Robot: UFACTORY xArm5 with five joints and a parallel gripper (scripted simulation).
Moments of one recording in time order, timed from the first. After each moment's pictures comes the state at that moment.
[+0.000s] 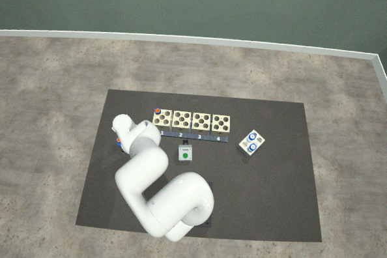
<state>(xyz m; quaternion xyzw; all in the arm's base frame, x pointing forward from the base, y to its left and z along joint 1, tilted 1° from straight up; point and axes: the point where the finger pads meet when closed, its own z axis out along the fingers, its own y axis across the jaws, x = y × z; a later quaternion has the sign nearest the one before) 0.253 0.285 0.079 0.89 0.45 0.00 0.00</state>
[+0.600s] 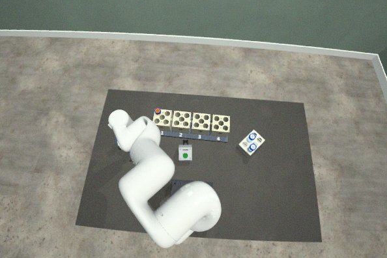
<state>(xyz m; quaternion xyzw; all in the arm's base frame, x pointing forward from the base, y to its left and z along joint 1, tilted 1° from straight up) 0.254 0.285 0.121 0.89 0.45 0.00 0.00</state>
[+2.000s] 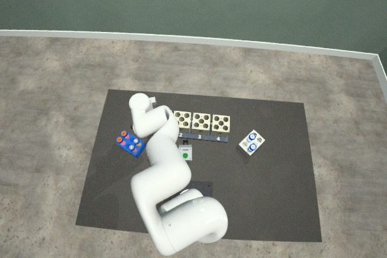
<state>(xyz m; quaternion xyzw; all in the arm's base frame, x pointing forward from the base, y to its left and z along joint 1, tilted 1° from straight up) 0.305 0.209 0.166 0.99 0.16 -0.01 0.00</state>
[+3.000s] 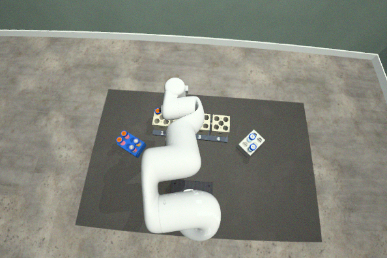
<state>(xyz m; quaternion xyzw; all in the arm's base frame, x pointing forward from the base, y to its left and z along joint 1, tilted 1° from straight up) 0.380 0.097 0.165 1.00 0.04 -0.01 0.00</state>
